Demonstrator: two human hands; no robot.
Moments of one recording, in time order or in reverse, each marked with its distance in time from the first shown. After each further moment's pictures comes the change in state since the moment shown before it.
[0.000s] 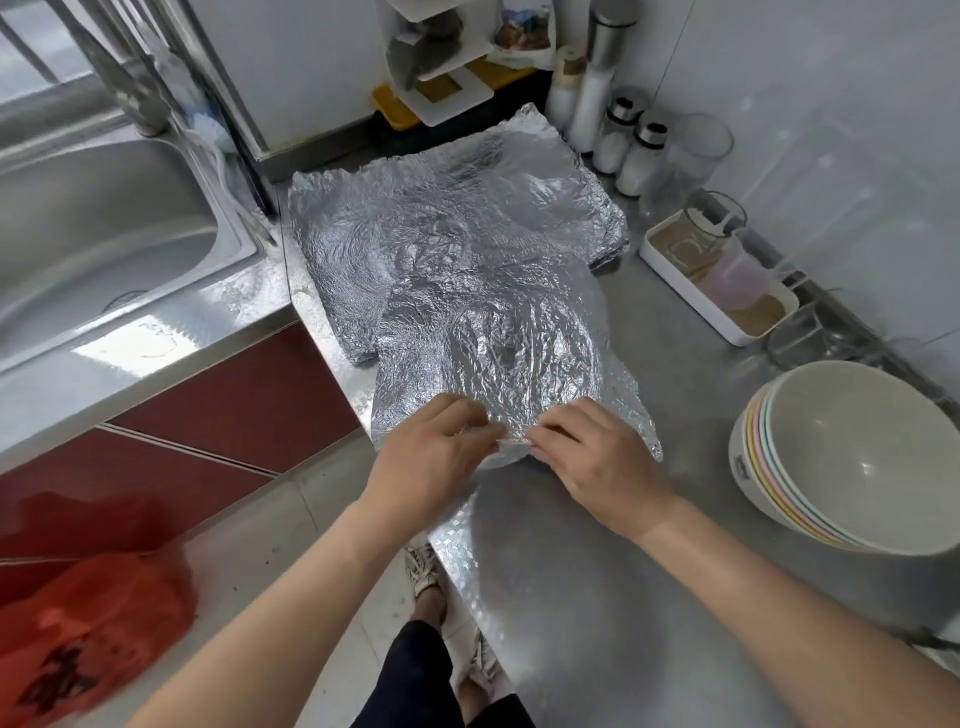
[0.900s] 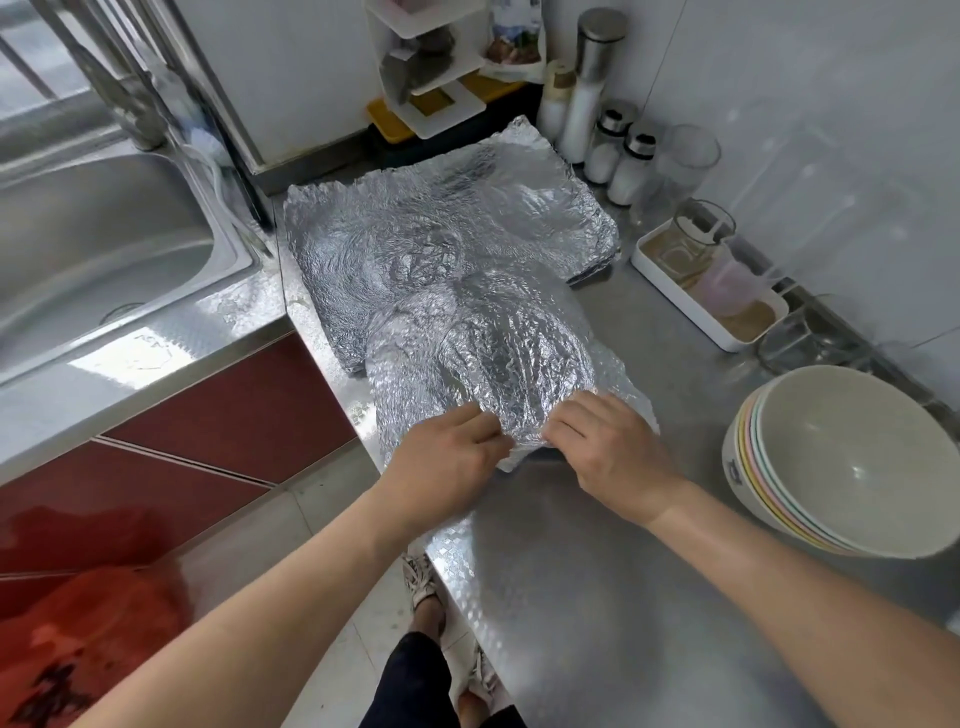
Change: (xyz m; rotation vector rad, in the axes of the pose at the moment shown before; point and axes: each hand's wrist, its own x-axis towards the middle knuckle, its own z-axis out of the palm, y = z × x) left_hand 0.018 0.005 0.004 0.064 -0.094 0.172; right_hand 0.005 0.018 -0.013 -0.144 -0.100 -0.078
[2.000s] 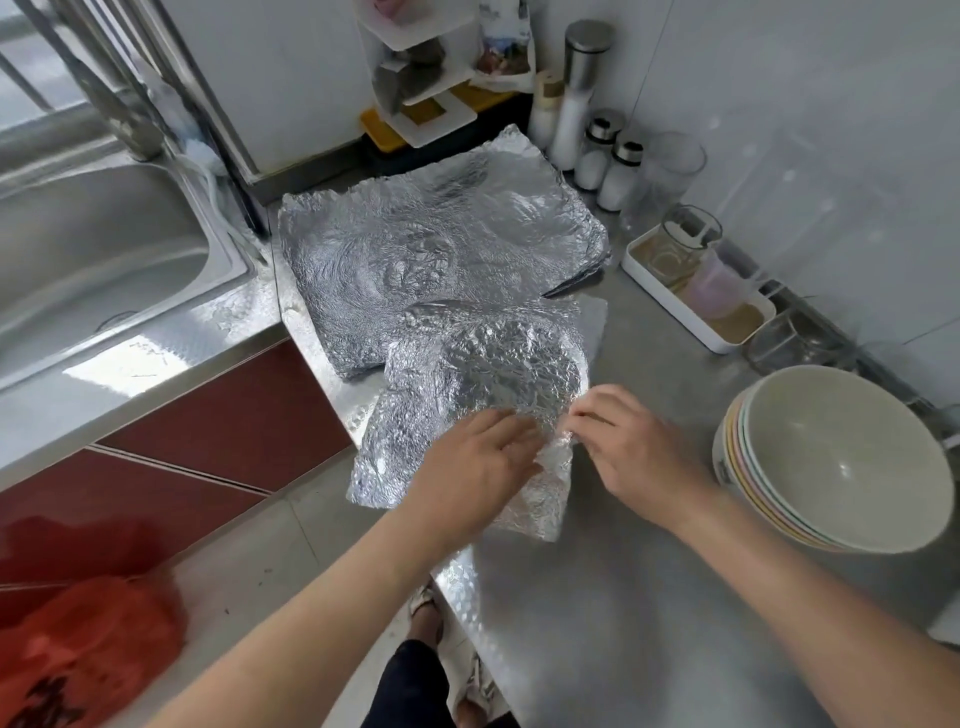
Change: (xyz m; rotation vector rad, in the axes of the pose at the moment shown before) left_hand 0.014 0.026 0.009 -0.017 -0.105 -0.092; right_hand -0.018 0.014 -0.018 0.163 -0.054 0.226
